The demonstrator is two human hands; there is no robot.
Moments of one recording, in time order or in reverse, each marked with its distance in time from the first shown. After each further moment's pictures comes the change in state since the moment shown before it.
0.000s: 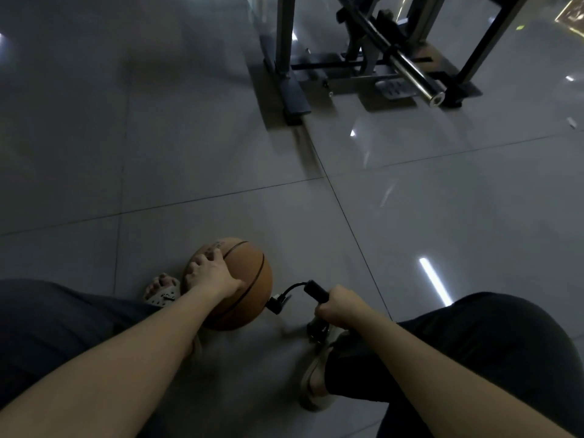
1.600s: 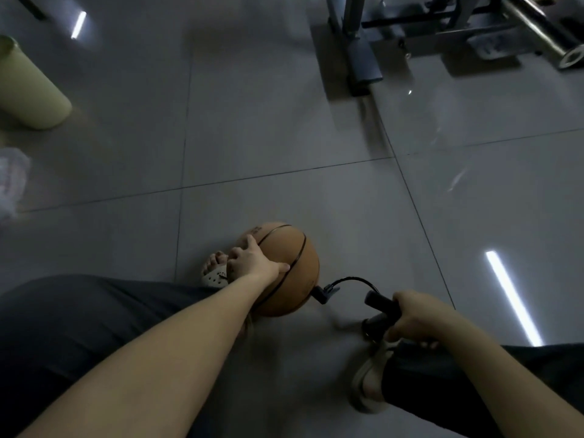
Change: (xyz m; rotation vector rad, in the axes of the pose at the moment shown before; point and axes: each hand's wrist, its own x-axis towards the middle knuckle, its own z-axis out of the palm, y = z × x) left_hand 0.029 -0.024 0.012 -0.320 0.005 -0.248; right_hand 0.038 0.010 -0.009 -0.366 -0.105 -0.067
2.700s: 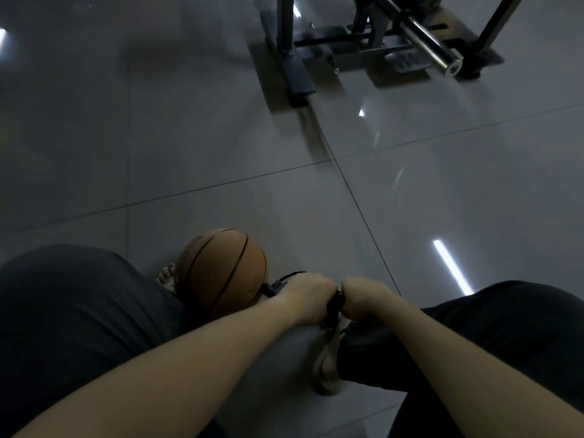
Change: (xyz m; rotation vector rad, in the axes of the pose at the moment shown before) left_hand -0.143 0.098 0.058 0.603 -0.174 1.193; right_hand -0.018 0.008 0.010 -0.112 0.104 -0.080
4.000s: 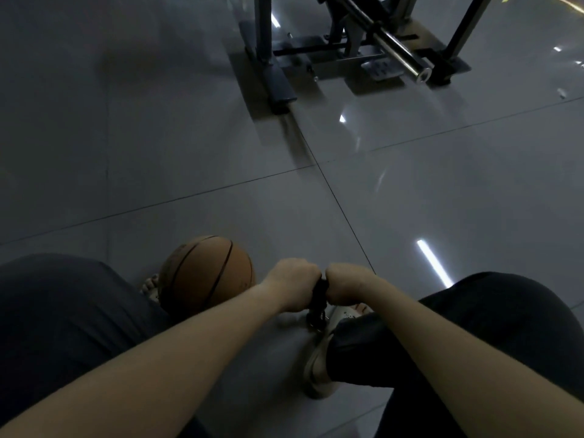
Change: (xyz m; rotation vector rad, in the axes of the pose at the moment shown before) left_hand -0.005 -0.001 -0.036 0.063 0.088 -0.039; right_hand -0.017 -0.011 -0.032 0.007 0.021 -0.031
